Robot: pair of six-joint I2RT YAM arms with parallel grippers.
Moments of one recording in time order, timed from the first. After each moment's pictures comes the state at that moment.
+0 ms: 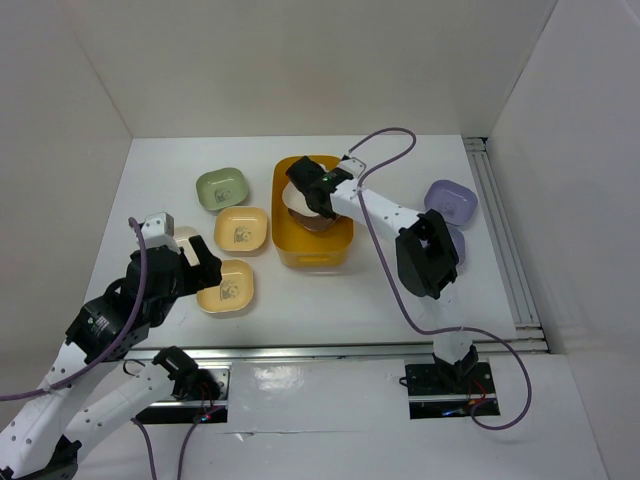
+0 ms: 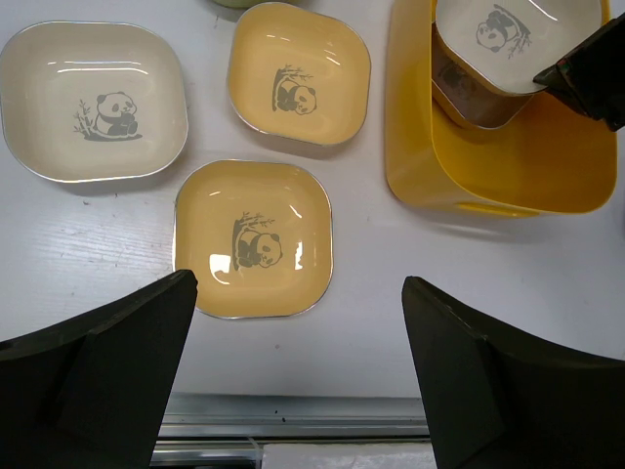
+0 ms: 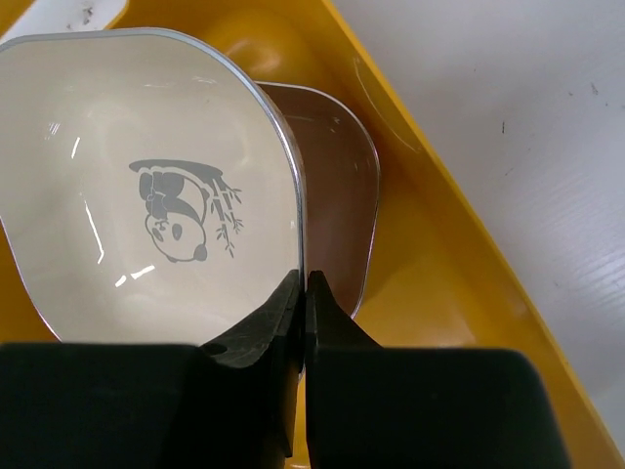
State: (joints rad) left arm -0.60 0.60 0.96 -0.95 -0.49 -0.63; right arm 0.71 2.13 1.87 -0.85 0.67 1.24
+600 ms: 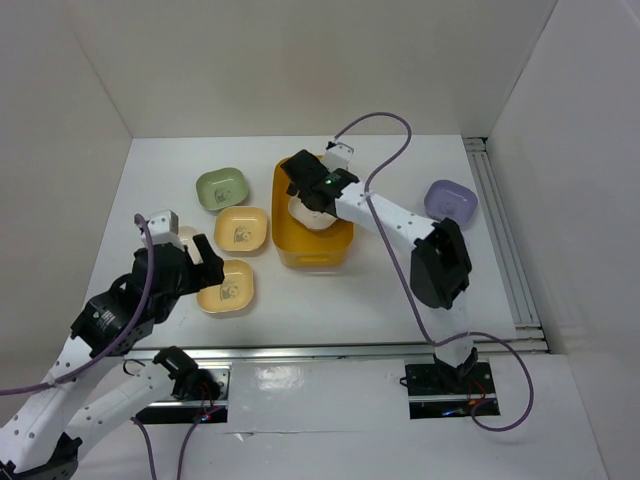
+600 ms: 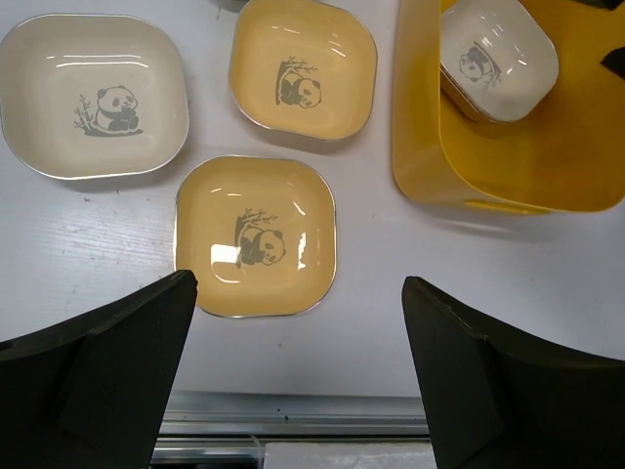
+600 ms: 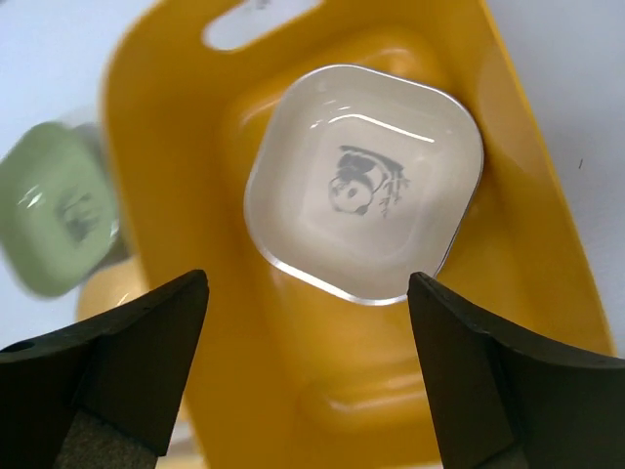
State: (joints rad) left arm -0.60 0.62 0.96 -0.94 -0.49 -0.64; right arm 0.75 2.05 1.85 -0.70 0.63 1.05
